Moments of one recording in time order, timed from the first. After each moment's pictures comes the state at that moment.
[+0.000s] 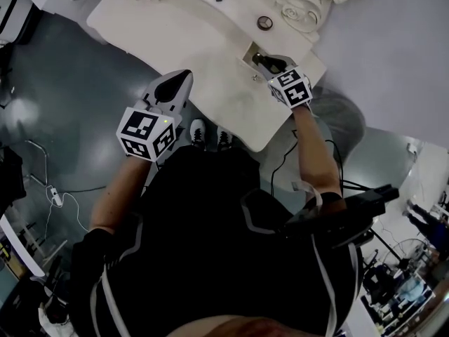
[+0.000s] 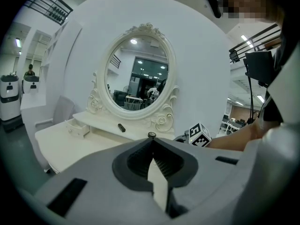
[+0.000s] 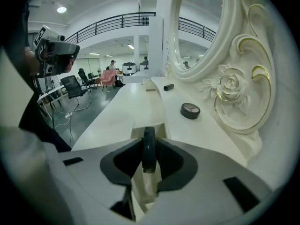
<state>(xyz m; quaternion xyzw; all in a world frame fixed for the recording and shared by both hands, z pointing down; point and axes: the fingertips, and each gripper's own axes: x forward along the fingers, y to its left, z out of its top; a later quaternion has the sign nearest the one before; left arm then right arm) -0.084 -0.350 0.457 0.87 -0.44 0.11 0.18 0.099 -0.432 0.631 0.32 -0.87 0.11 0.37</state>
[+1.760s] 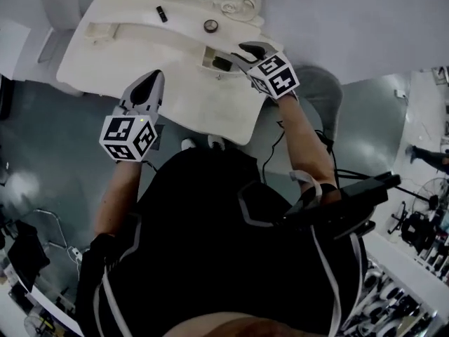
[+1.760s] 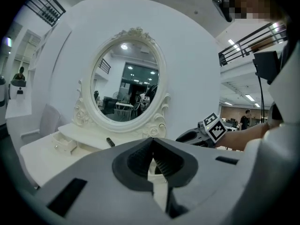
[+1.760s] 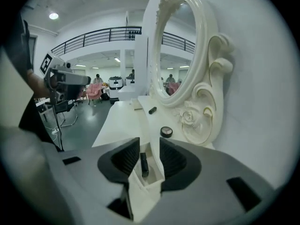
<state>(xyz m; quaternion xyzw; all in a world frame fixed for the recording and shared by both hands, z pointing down) -0.072 -0.371 0.421 0.90 -0.40 0.09 0.14 0.121 -0.414 0.519 0.41 -0.86 0.10 0.29</state>
